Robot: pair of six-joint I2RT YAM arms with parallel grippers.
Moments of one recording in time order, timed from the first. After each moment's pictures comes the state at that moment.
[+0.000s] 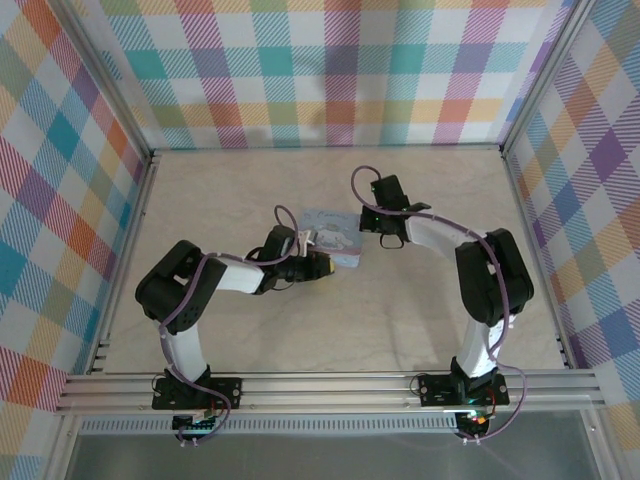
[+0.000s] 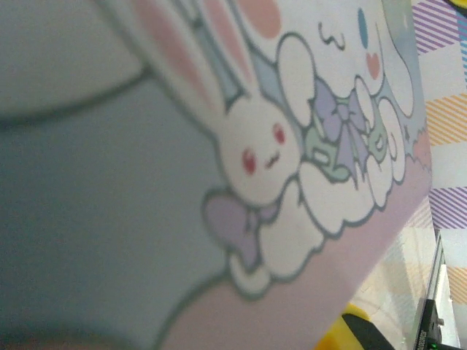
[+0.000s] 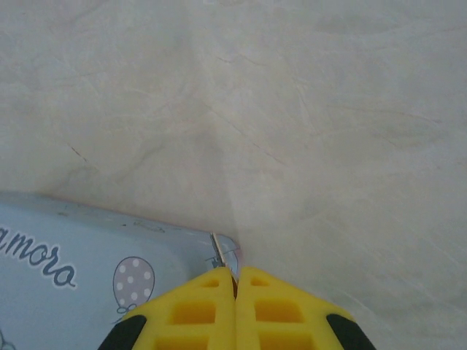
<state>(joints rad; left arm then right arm) -0.59 1.83 0.75 0.41 0.51 -0.71 0.45 1.83 1.21 -0.26 0.01 0.44</state>
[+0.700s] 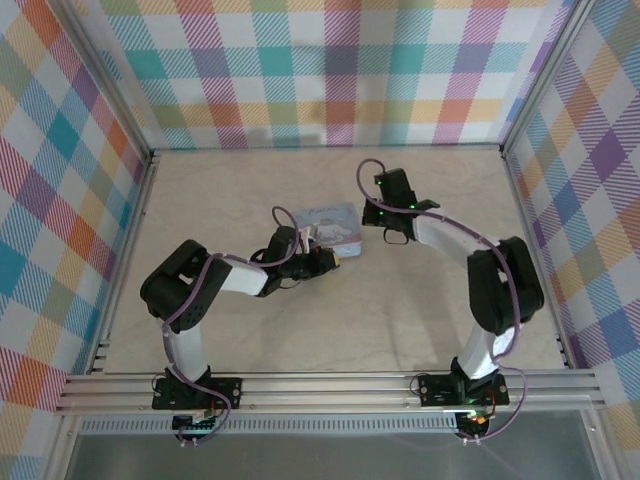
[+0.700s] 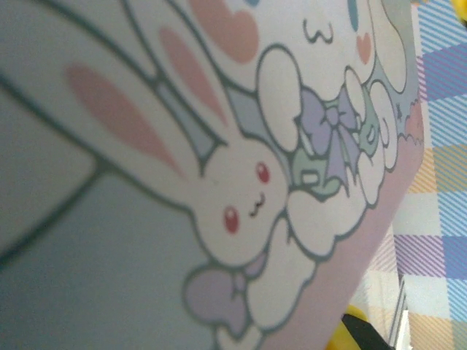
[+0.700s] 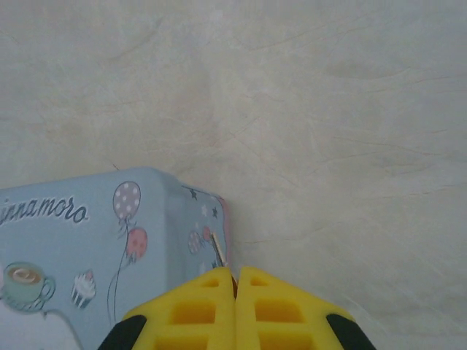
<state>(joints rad) -0.61 1.86 0.76 0.54 0.44 -0.90 0.42 1.71 1.19 -0.28 -0.01 0.42</state>
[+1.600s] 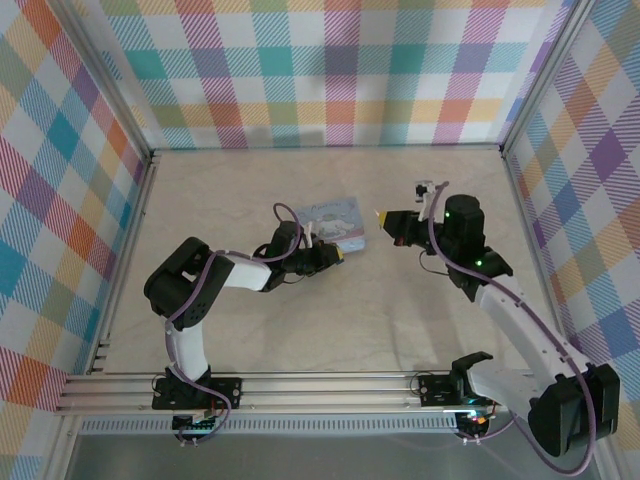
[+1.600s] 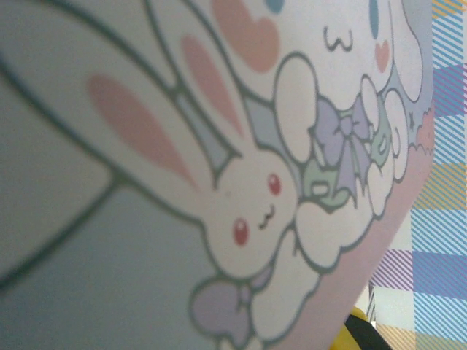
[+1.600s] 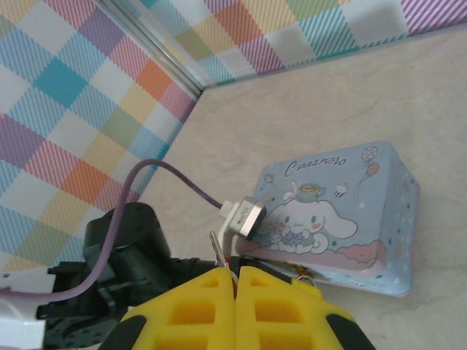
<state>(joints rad) -0.61 1.88 0.82 0.52 0.46 -0.98 0.33 1.02 0.80 -0.10 -0.50 0.53</state>
